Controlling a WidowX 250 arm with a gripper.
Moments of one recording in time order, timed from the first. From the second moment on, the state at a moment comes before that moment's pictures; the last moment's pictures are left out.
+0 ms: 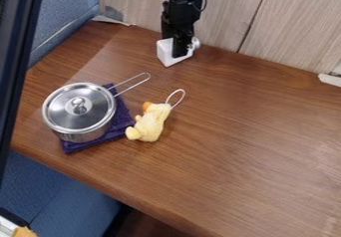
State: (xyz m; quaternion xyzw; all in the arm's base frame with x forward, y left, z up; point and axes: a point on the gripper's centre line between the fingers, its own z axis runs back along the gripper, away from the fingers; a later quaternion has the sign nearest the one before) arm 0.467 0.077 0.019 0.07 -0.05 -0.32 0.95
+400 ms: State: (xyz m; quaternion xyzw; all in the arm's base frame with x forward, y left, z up) arm 0.465 0.075 0.014 0.05 -0.05 -0.29 0.95
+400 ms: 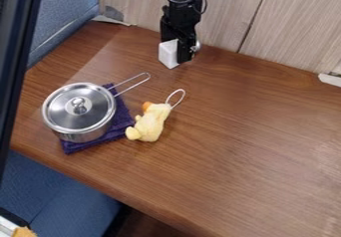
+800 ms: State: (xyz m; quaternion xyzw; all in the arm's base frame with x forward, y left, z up) arm 0.461 0.076 0.042 0.06 -0.07 -0.29 0.95
